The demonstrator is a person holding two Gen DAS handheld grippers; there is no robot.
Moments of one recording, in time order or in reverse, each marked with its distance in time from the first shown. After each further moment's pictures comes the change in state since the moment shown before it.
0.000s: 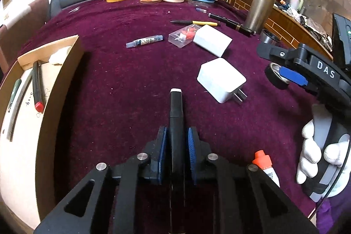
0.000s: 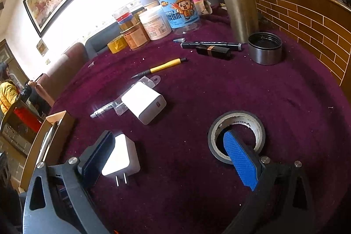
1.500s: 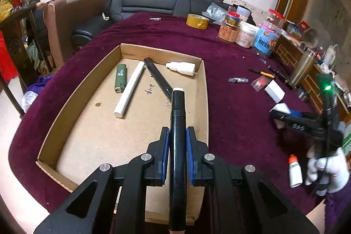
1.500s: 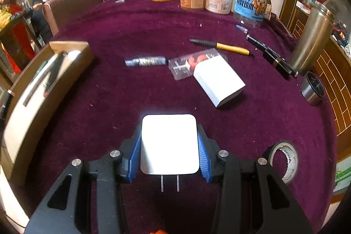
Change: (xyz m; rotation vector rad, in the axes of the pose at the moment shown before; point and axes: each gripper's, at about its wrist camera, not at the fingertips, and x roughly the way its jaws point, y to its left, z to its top) left arm -0.111 0.133 -0.037 -0.276 -0.163 0.188; right arm 0.036 0.117 -0.014 -0.427 0.240 -0.082
